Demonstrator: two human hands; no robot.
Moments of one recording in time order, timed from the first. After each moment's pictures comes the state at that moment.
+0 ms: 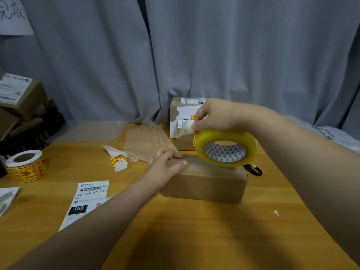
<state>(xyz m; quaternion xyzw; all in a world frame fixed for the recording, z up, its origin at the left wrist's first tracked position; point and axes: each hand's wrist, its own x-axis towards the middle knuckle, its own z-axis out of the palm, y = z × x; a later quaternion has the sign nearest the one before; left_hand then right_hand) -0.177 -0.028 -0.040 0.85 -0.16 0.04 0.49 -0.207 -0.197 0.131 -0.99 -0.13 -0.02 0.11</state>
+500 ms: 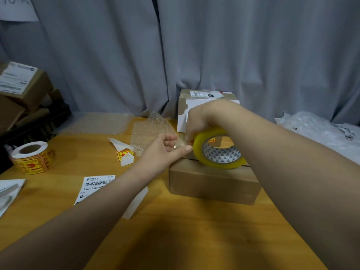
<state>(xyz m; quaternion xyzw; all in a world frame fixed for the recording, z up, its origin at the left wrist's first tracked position) -0.181 -0.012 -0.003 0.82 -0.12 0.04 0.56 -0.154 -0.137 0.112 -0.98 -0.10 0.12 -0.12</state>
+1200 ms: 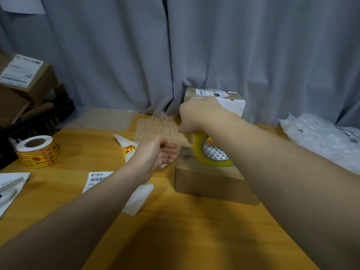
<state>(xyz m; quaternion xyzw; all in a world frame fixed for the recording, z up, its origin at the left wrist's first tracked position) -0.180 0.006 0.001 0.67 0.02 -0.07 0.74 -0.163 -0.108 0.103 -0.98 -0.12 -0.05 -0.16</state>
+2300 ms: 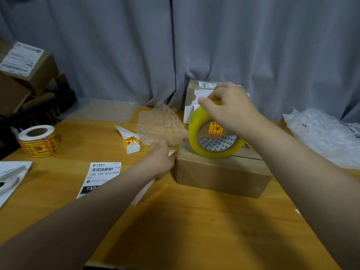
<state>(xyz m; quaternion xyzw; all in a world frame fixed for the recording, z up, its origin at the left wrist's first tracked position) -0.169 -0.001 -0.034 0.93 -0.05 -0.03 0.37 -0.188 -0.164 0.083 -0.95 -0.09 -0.23 0.20</state>
